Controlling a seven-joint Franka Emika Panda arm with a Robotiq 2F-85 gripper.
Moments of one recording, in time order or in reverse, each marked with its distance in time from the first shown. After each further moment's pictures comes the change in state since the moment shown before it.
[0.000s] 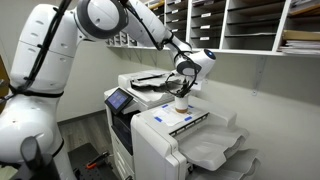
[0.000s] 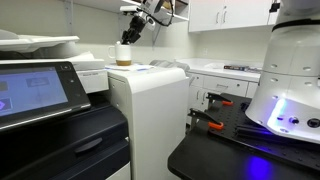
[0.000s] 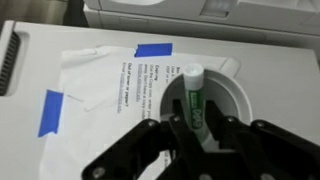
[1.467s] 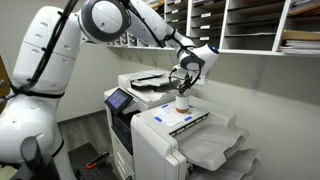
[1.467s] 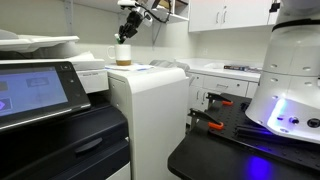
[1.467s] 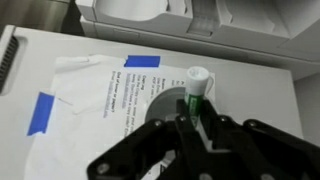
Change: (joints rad) arm -0.006 0.029 -0.001 0.113 0.000 -0.082 -0.023
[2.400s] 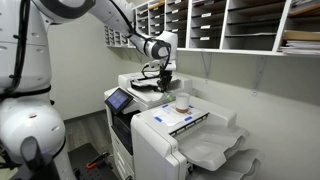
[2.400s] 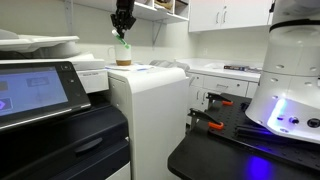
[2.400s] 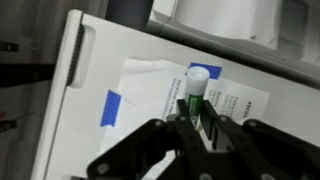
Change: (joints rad) arm 0.243 -0.321 0.023 -0.362 -0.519 0.197 0.327
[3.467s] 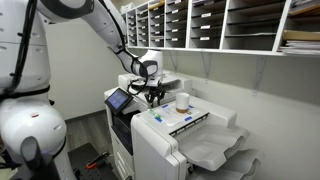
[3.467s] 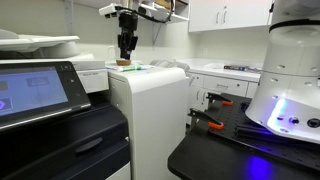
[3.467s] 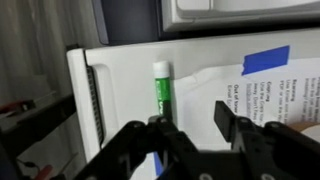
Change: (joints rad) arm 0.033 -0.014 0.057 -0.270 -0.099 0.283 0.494
